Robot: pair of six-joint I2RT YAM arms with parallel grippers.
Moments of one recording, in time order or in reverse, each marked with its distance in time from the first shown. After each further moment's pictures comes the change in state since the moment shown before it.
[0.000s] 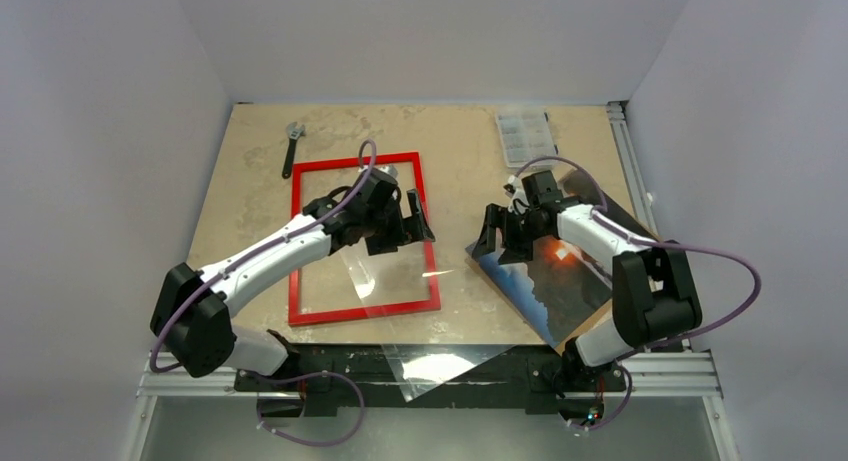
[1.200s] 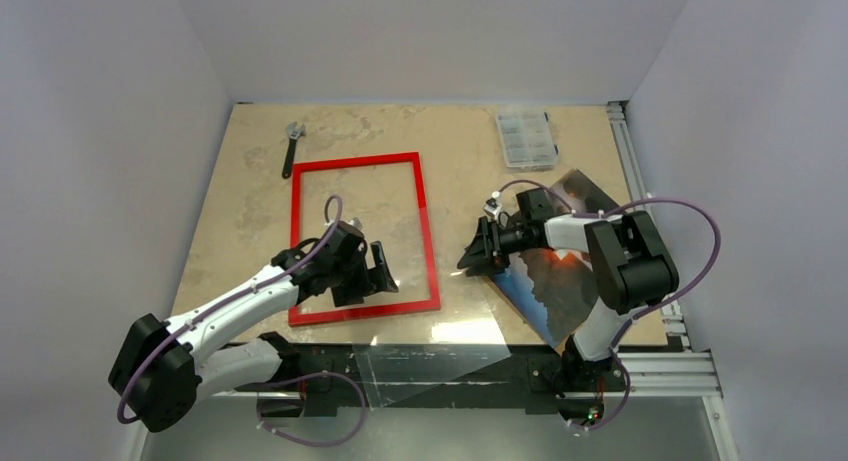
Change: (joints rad) left arm 0.030 -0.316 -0.446 -0.037 0.013 -0.048; right arm -0.013 0.188 -0.134 0.364 -0.531 0.063
